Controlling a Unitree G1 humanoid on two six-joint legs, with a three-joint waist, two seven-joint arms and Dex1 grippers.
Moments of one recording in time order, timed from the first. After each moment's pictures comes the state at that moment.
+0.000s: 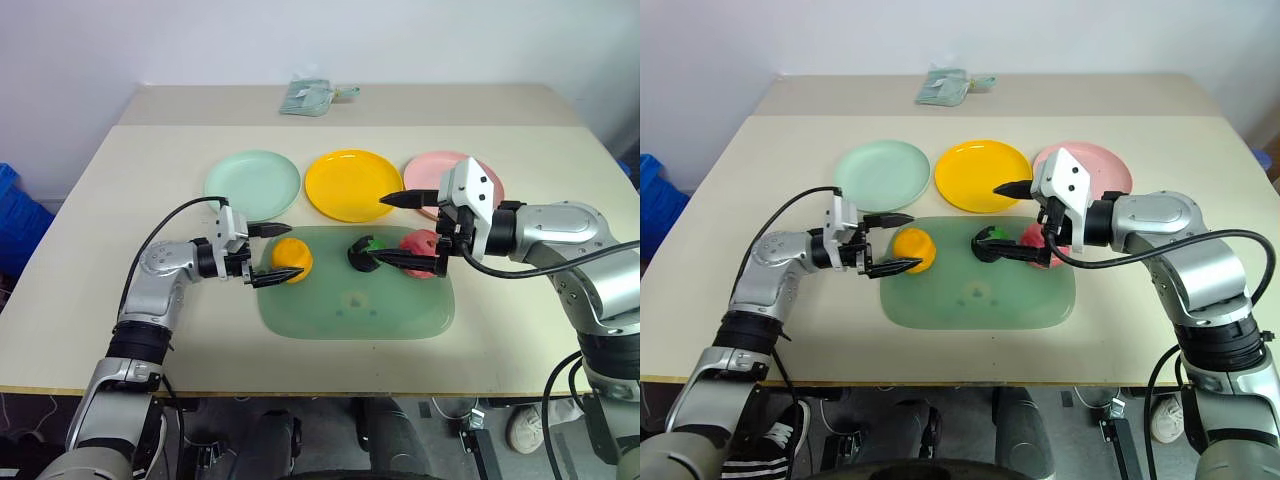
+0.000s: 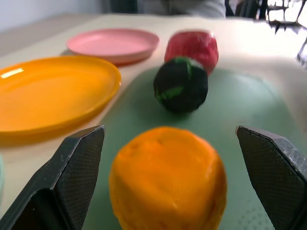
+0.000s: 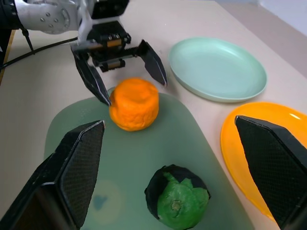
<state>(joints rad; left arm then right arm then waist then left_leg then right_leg) -0.54 0.47 -0.08 0.44 -0.27 -0.13 -1.28 -0.52 -0.79 0.02 -0.35 0.50 0.61 1.00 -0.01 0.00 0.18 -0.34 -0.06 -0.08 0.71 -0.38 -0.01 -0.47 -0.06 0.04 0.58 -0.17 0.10</state>
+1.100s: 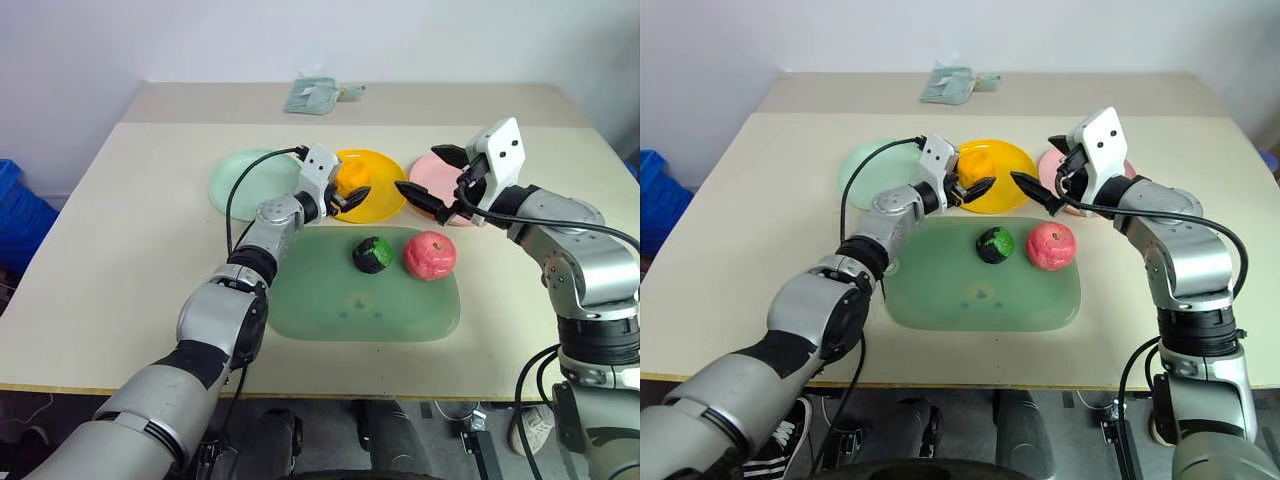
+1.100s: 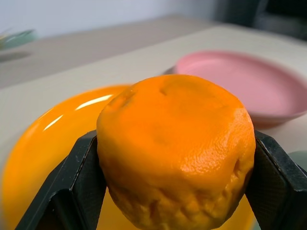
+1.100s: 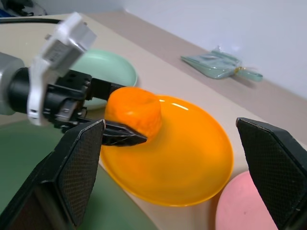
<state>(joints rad) -1.17 0.02 0.02 1.32 -0.06 -0.24 -0.53 -0.55 -0.65 -0.09 -0.20 0.39 0.63 0.63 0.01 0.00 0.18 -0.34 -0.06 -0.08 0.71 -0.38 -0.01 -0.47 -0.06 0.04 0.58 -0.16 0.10</state>
